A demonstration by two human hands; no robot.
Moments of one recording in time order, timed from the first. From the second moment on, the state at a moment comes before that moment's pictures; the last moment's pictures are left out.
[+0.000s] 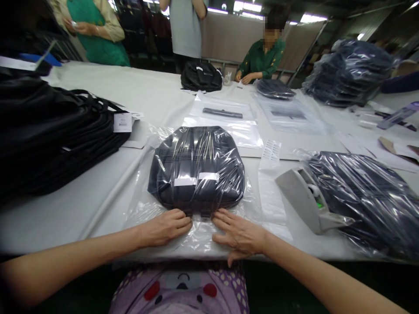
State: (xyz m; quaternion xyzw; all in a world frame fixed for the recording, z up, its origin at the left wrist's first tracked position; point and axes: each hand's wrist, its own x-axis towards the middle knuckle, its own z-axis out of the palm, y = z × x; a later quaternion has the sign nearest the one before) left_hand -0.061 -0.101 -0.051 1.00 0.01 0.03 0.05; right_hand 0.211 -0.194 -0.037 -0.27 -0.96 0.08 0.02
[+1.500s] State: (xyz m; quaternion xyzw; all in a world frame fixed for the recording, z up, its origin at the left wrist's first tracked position) left_hand -0.039 -0.112 -0.043 0.82 0.46 0.12 0.33; right_hand 0.196 -0.162 -0.046 -0.60 -0.66 0.20 0.40
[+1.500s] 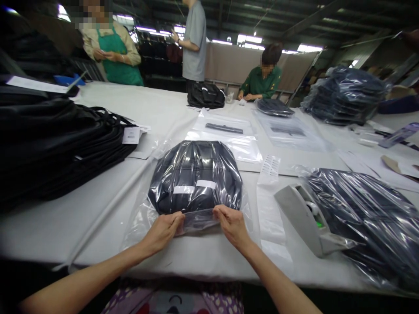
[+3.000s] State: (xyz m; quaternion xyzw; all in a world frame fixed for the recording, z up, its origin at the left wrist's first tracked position) left_hand -0.021 -0.084 -0.027 0.78 0.49 0.05 0.39; right_hand 0.215 -0.172 0.014 -0.53 -0.71 -0.19 0.42
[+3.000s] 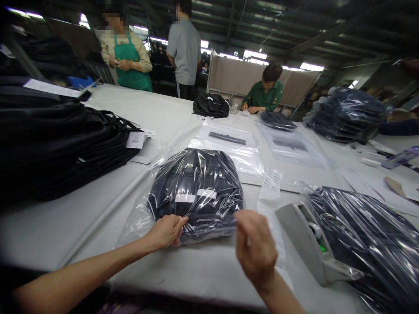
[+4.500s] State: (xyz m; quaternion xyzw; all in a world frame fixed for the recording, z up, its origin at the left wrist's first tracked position) left_hand -0.213 -0.126 -0.026 0.90 0.40 0.15 0.09; right_hand 0.162 -0.095 -0.051 -0.41 -0.83 0.23 0.29
